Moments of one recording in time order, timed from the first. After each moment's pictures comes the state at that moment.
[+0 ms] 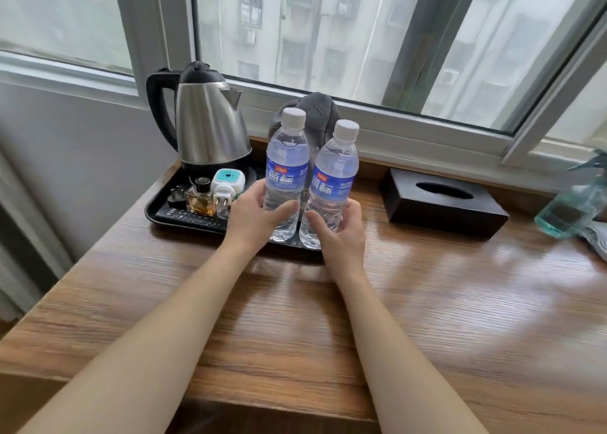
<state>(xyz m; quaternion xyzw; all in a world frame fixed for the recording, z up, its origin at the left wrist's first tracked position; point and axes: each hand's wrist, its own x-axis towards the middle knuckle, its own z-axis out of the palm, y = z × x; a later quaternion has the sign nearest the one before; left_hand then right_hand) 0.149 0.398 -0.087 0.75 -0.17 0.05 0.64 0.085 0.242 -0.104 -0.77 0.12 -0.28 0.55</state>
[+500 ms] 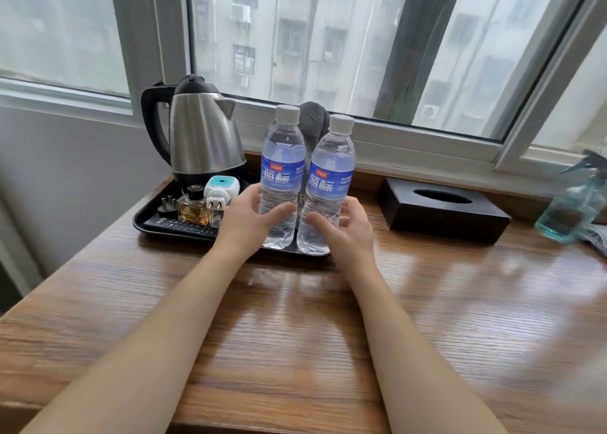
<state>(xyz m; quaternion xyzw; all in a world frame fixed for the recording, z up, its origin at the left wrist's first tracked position) 0.152 0.402 -0.091 0.74 -0.20 0.05 0.64 0.096 0.226 -0.107 -0.79 0.07 -0.30 0.53</state>
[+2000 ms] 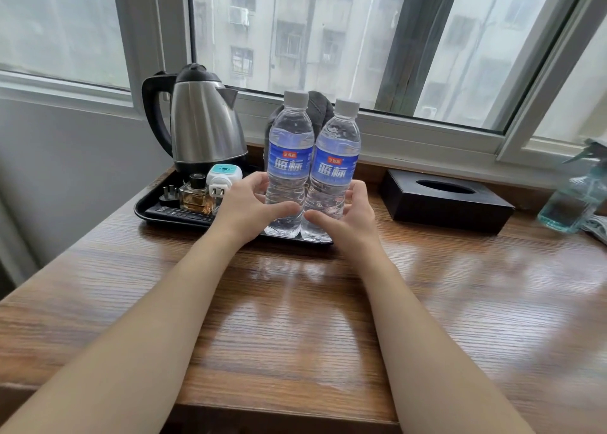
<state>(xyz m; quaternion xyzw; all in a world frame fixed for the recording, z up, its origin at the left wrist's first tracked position) 0.152 0.412 -0.089 0.78 -0.21 0.04 0.59 0.090 0.224 -0.104 -0.83 0.06 -0.26 0.49</state>
